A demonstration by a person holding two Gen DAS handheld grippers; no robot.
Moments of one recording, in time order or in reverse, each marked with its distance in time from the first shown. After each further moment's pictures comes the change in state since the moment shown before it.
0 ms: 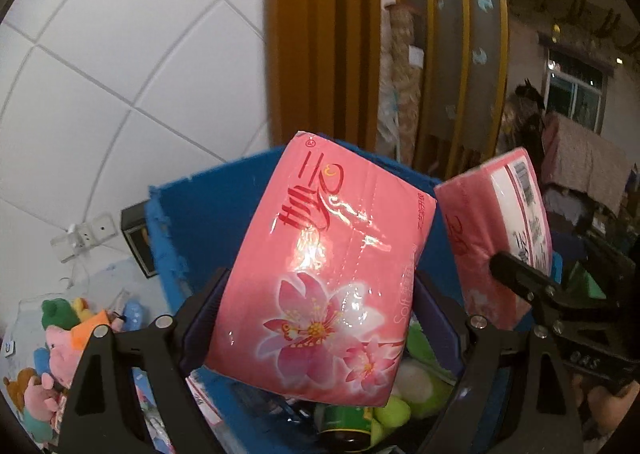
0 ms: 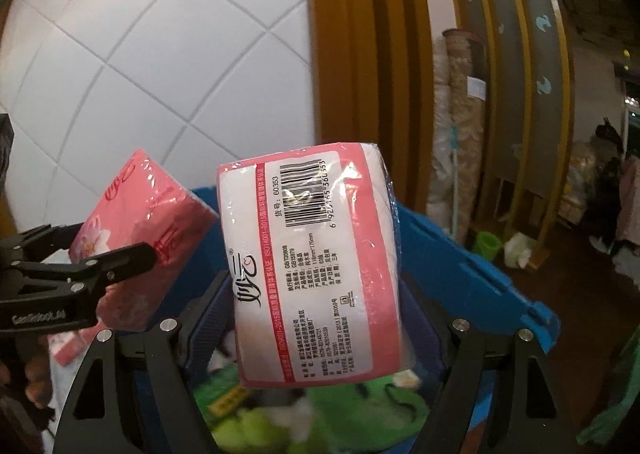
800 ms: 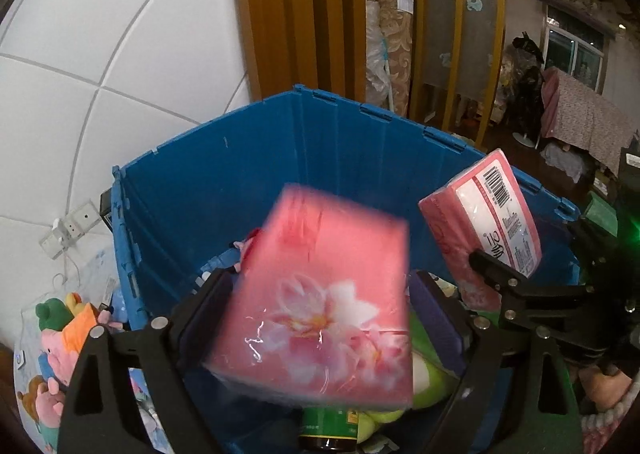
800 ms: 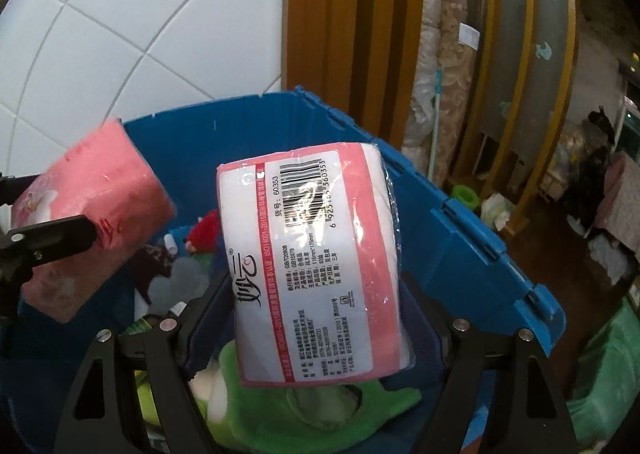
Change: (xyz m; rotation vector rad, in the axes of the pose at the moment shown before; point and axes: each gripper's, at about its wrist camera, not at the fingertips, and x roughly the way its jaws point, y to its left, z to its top) left arm 0.042 -0.033 0.005 0.059 0.156 0.011; right arm 0.077 -0.067 -0.024 -0.053 0.231 -0.084
